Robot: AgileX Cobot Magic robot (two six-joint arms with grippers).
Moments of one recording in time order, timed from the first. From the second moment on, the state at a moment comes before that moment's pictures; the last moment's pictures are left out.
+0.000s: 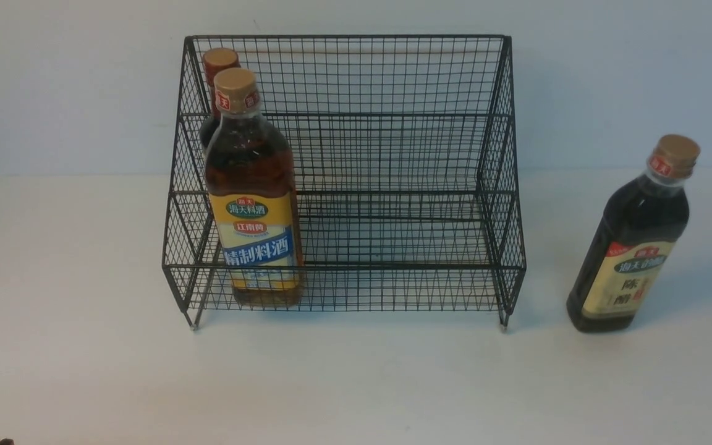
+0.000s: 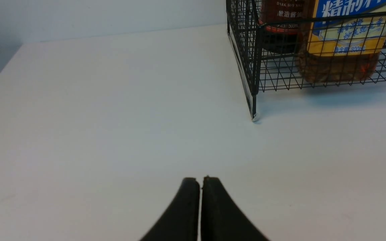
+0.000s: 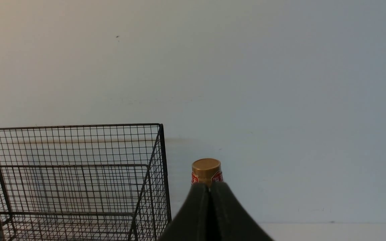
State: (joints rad) right arm -0.03 0.06 -0.30 0.63 0.32 -0.50; left arm -0.02 -0.01 0.03 -0.09 0.37 0.12
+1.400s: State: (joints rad) right arm 0.02 0.65 -0.30 -0.07 -0.38 0.21; left arm -0.02 -0.01 0.03 -0.09 0.37 0.12
